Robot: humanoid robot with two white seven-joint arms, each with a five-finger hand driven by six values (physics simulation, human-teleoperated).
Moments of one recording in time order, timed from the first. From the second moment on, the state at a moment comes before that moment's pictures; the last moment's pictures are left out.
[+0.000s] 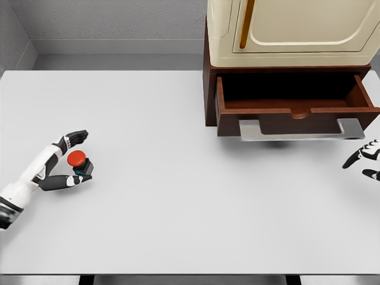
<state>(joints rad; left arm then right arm) 0.02 0.64 -0.25 -1.33 0.35 -0.61 -0.29 0.34 -0.95 -0.36 -1.76 0.06 -0.61 0.61</state>
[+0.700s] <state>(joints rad) 0.02 0.65 -0.28 -1.30 0.35 -0.61 -0.28 0.33 -0.95 -0.36 -1.76 0.06 -0.61 0.61</state>
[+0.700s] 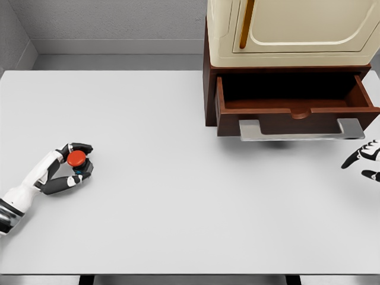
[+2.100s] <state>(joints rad) -0.10 0.64 -0.28 -1.43 0.34 -0.61 -0.28 0.33 -0.95 -0.36 -1.76 0.06 -0.61 0.61</state>
